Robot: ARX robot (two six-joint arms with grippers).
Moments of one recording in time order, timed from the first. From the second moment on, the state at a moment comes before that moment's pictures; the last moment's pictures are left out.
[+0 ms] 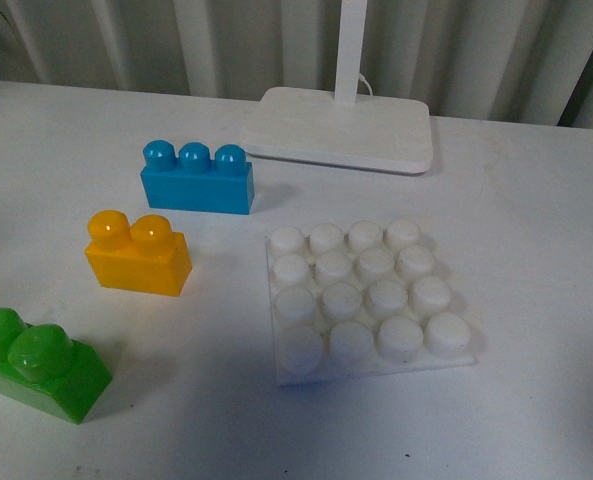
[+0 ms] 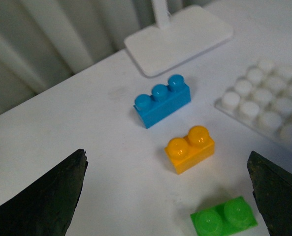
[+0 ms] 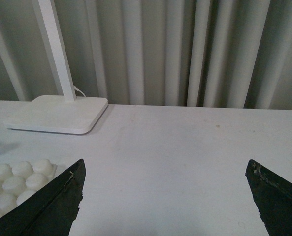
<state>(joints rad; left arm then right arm) 0.03 0.86 0.53 -0.07 0.48 0.58 0.00 0.00 0.01 0.00 0.00 0.00</state>
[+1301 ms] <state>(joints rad) -0.27 1.80 1.25 -0.65 0.17 1.44 0.00 0.00 0.01 0.00 0.00 0.00</state>
